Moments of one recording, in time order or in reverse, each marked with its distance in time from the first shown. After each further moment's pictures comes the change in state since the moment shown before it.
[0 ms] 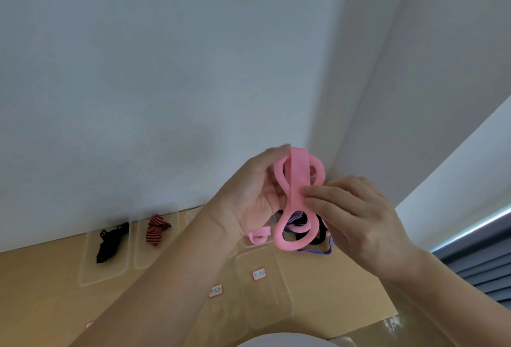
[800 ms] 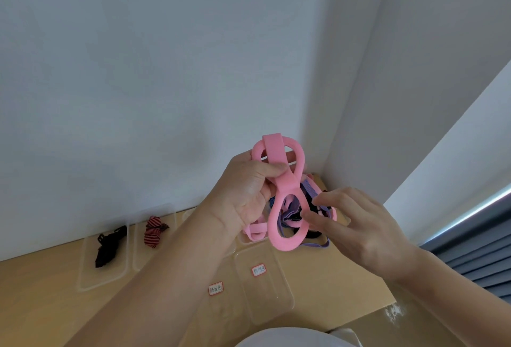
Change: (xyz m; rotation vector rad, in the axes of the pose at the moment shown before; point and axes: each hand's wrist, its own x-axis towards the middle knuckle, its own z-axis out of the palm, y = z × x) left_hand 0.004 -0.004 0.007 0.012 0.177 0.161; right_hand -0.036 0.007 0.004 -0.044 -0.086 -0.075
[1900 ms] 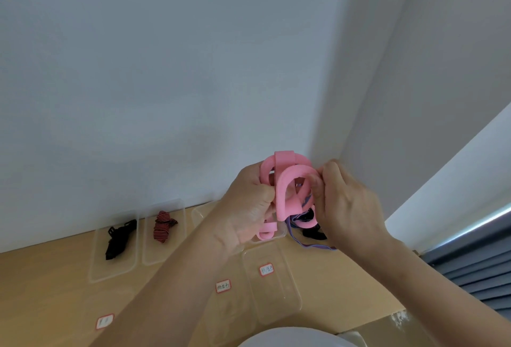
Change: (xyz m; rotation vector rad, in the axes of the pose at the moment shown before) left_hand -0.005 -0.021 -0.038 0.374 -0.122 0.085; right_hand 0.057 -0.023 0.029 -0.011 0.066 0.616
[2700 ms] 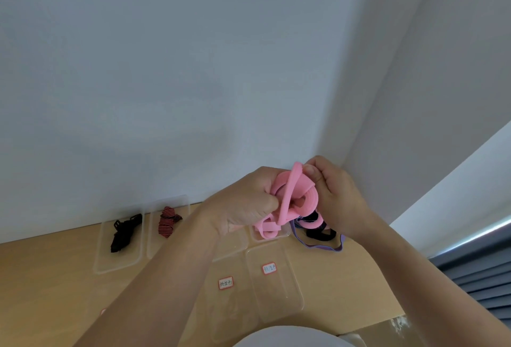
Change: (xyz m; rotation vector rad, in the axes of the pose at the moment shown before) left_hand 0.001 0.009 -0.024 0.330 -0.329 0.023; right_hand 0.019 0.001 0.018 0.607 -0.395 0.284
